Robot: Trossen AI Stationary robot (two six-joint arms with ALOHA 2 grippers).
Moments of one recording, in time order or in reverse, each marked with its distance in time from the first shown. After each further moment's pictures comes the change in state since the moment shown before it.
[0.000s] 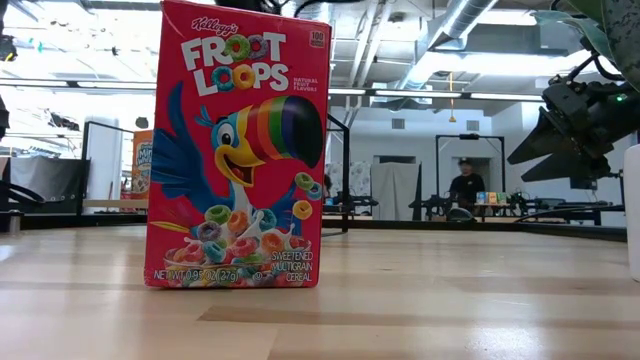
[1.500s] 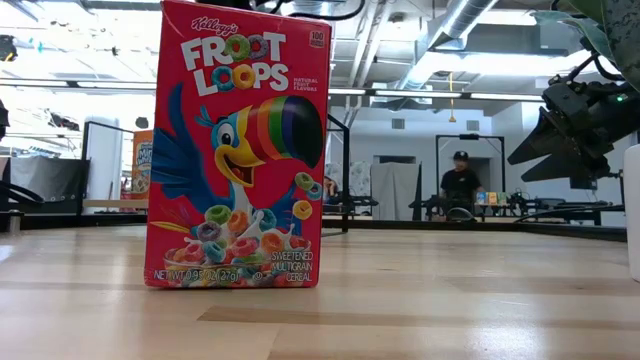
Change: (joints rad) left arm 0.019 -0.064 -0.112 0.012 -0.114 -0.001; right arm 0.000 0.000 0.000 0.000 -0.001 -0.009
